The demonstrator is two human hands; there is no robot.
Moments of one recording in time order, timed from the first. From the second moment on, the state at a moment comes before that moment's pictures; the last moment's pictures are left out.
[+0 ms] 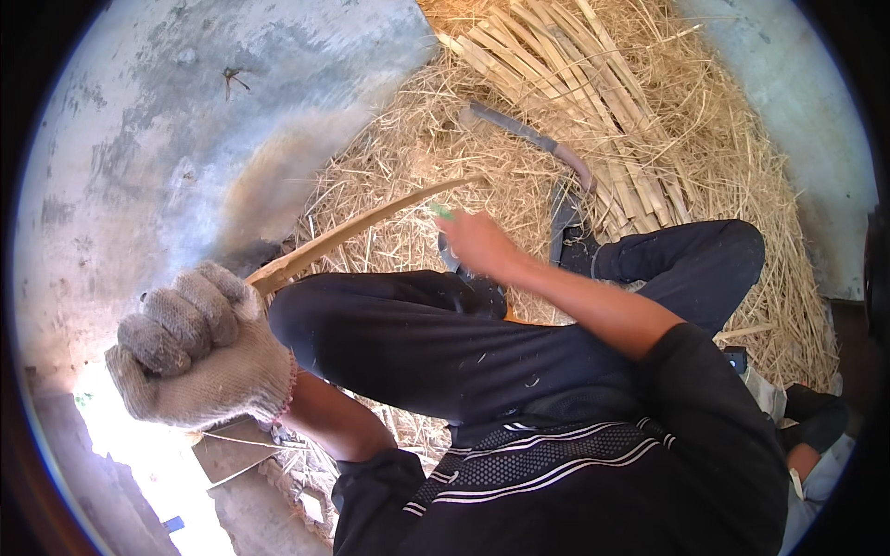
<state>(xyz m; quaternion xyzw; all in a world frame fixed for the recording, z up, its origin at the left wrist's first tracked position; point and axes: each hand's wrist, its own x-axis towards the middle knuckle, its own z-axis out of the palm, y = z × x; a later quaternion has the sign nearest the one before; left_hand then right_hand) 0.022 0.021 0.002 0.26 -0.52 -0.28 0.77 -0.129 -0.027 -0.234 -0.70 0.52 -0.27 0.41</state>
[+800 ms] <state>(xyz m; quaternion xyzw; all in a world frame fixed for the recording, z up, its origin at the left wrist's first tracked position) 0.042 0.011 -0.002 0.26 -0.50 -0.26 0.78 -0.119 -0.062 -0.275 -0.70 0.52 -0.25 0.42</state>
